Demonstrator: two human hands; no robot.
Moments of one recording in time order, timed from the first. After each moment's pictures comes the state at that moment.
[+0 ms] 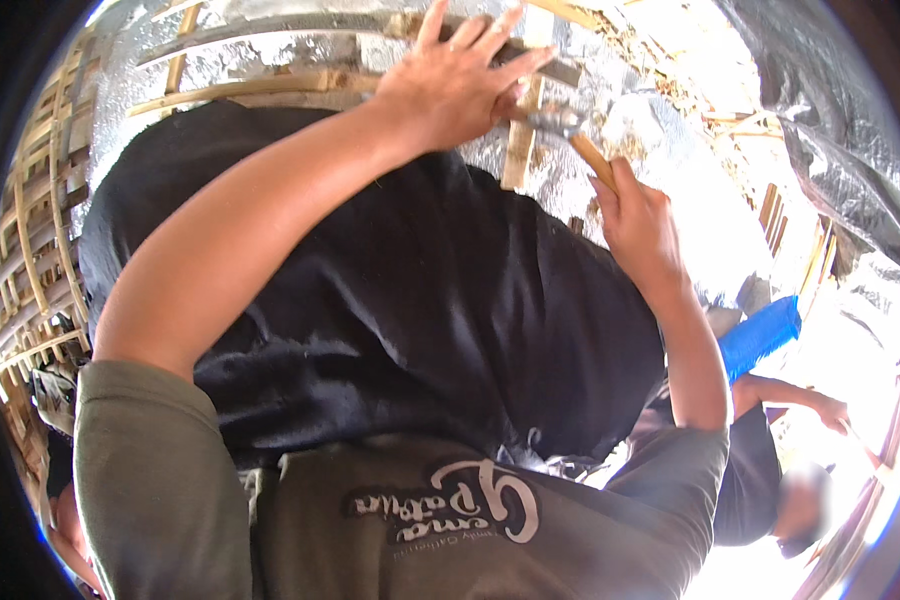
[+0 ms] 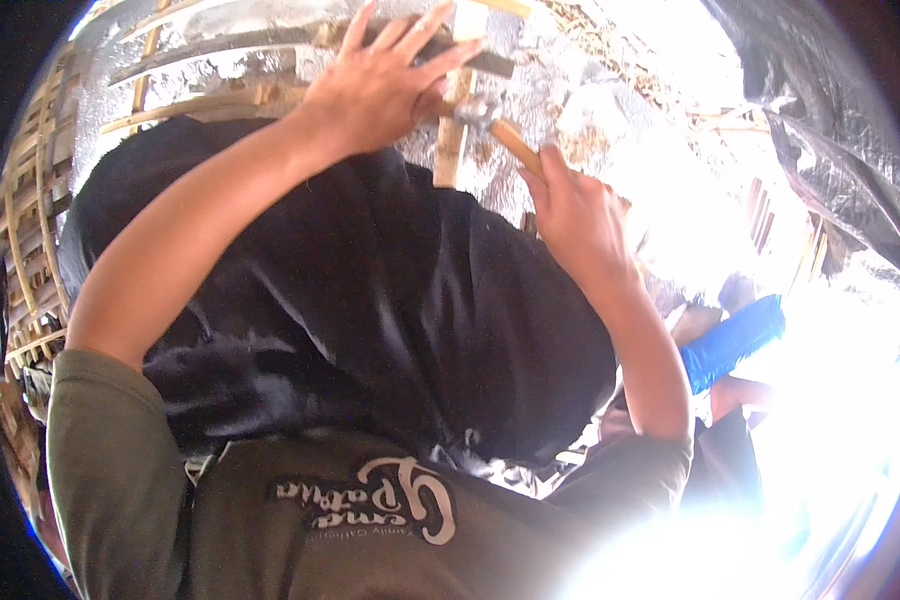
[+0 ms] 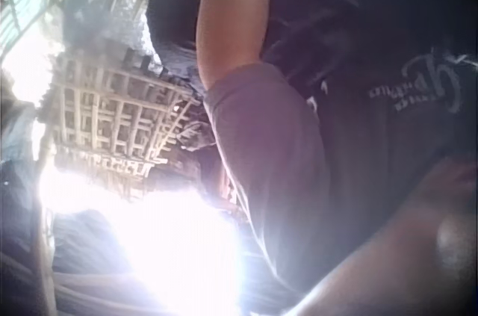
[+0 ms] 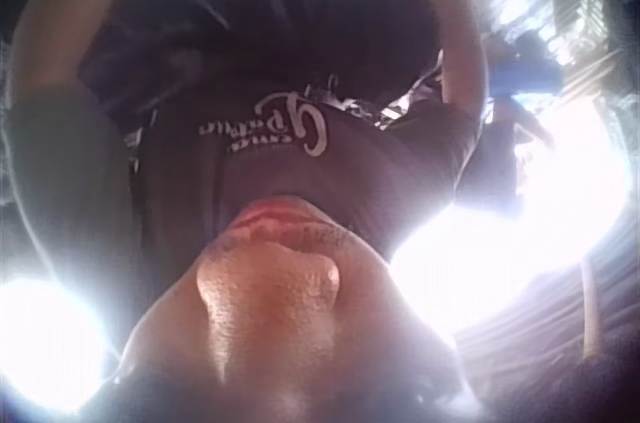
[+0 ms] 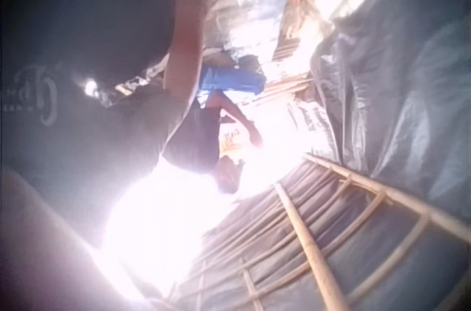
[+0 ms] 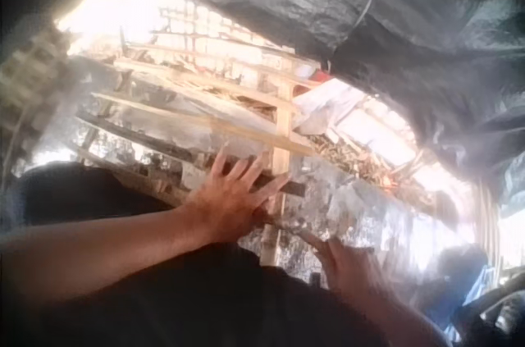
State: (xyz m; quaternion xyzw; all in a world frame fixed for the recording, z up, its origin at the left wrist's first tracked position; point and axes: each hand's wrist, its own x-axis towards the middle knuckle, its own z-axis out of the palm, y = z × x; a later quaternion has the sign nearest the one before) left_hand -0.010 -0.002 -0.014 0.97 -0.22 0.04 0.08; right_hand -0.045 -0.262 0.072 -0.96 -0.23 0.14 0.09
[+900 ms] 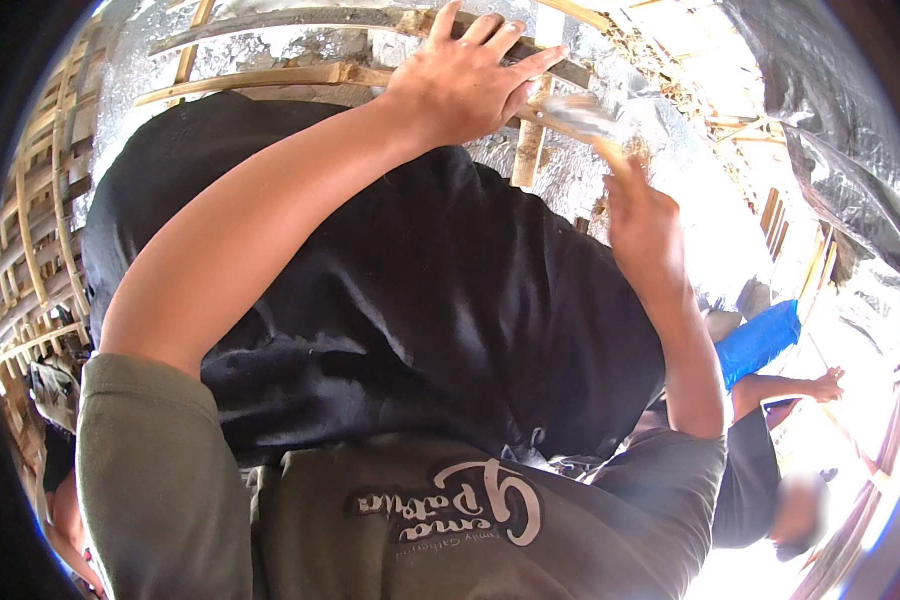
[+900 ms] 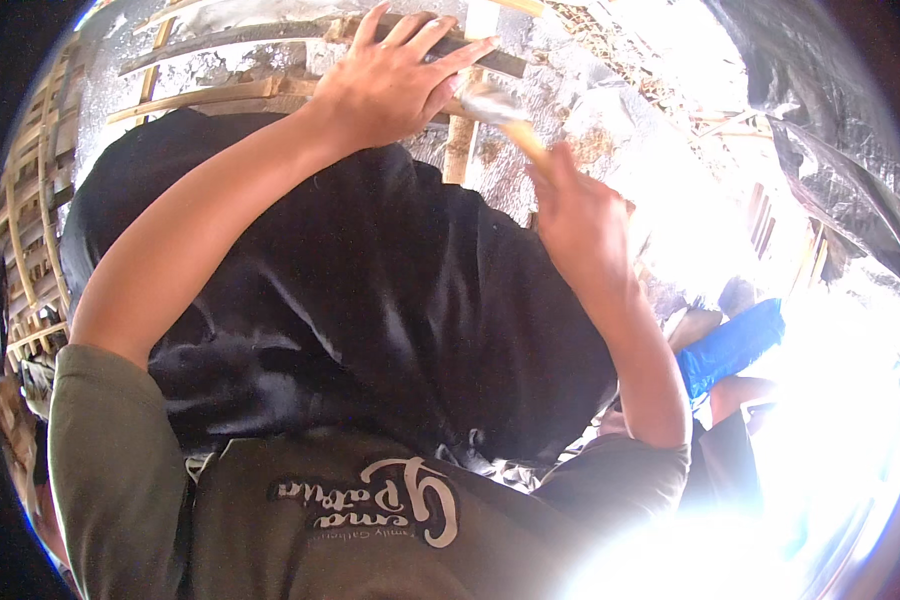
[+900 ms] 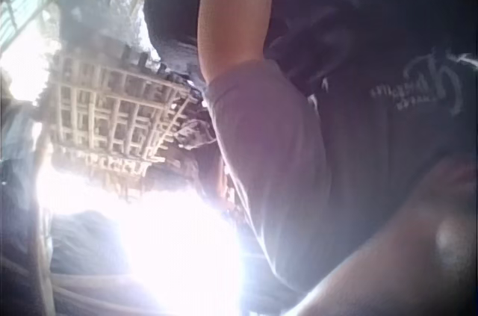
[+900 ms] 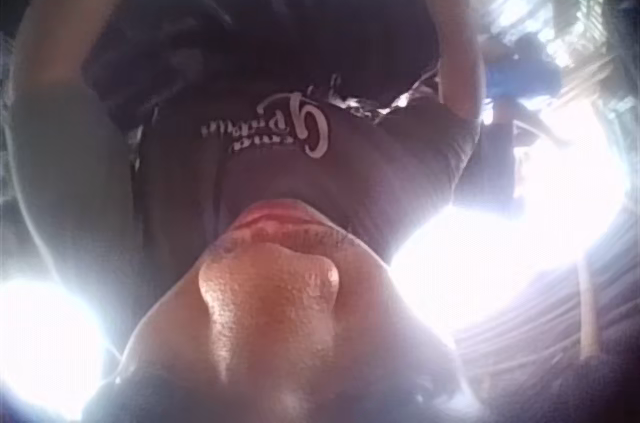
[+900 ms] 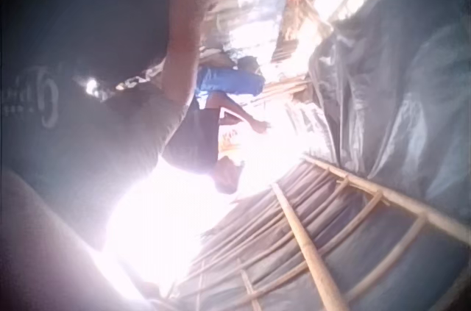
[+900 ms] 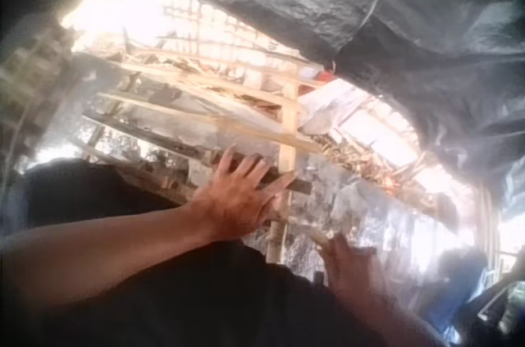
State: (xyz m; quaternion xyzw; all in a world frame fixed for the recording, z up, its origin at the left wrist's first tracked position) left_hand -0.013 -0.009 0.012 0.98 -0.20 0.03 0.06; right_hand -0.056 -0.251 0.083 -0.97 -0.19 0.08 0.12
